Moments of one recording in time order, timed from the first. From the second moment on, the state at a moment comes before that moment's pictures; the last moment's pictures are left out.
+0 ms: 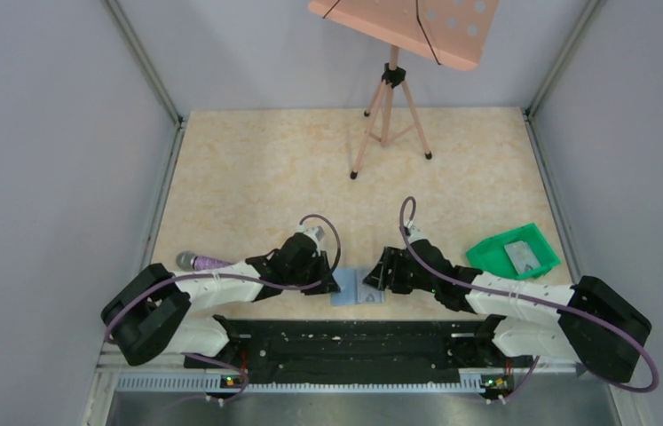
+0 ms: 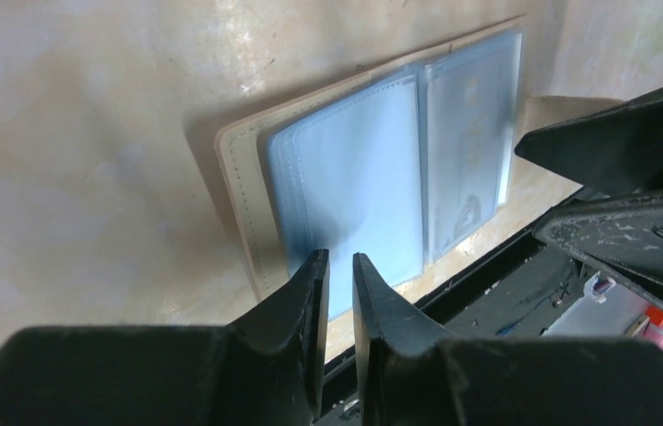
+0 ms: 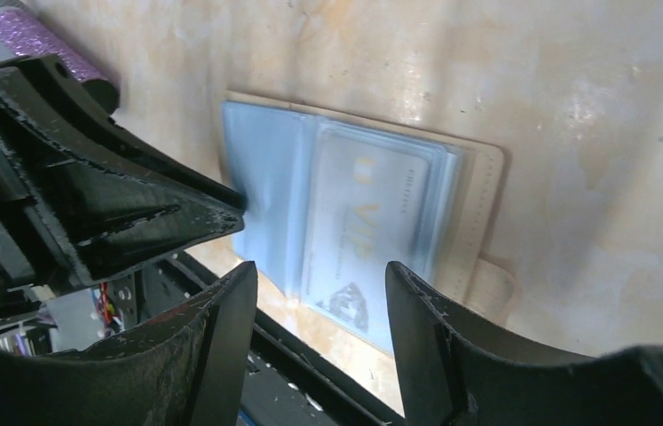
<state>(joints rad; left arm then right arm) -0.83 1.31 0.46 0.03 0.19 -0.88 0.88 1.14 0.34 0.16 -0.05 0.94</state>
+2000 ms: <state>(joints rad) -0.83 1.32 0.45 0.04 0.22 -0.89 0.85 1.25 0.40 0.13 -0.07 0.90</state>
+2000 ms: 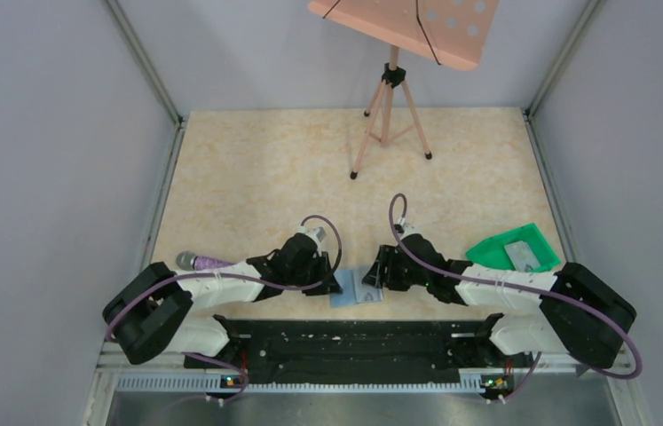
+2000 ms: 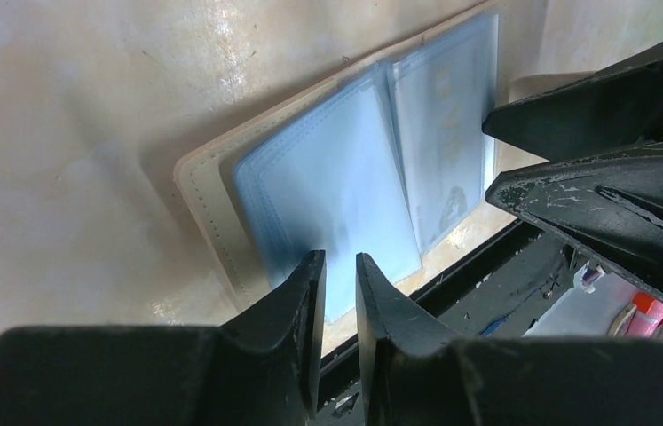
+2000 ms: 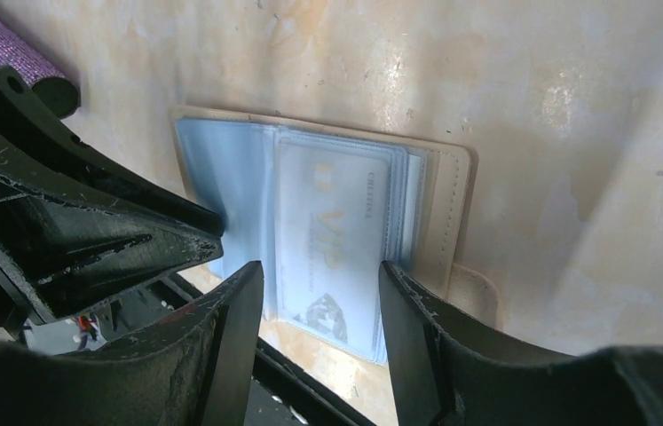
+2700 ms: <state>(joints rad) -0.83 1.31 0.45 0.03 0.21 -0.89 0.85 1.26 0.34 0.31 -0.17 0.98</state>
